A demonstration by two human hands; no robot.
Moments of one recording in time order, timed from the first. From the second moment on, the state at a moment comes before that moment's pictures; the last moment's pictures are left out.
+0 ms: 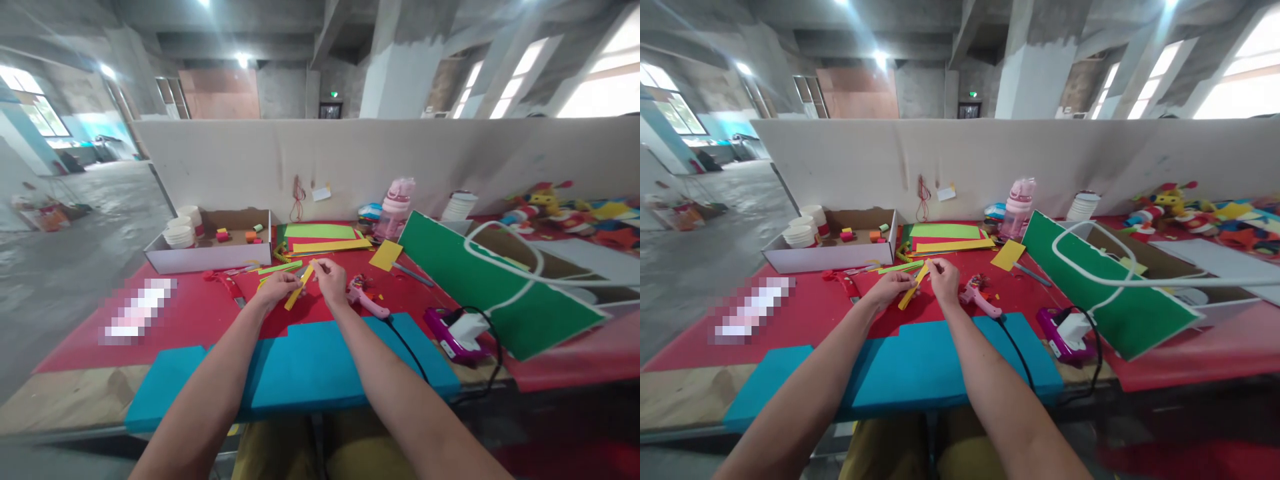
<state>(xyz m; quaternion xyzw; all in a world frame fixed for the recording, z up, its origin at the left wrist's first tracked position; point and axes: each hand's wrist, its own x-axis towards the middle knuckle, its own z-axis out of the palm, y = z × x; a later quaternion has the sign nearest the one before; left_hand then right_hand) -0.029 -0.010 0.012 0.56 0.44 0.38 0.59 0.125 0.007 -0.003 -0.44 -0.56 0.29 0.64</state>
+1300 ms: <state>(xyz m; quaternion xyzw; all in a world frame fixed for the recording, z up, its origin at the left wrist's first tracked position) -0.064 0.007 0.008 0.66 0.60 0.46 0.06 0.143 -0.022 0.007 -0.43 -0.58 0.32 0.61</state>
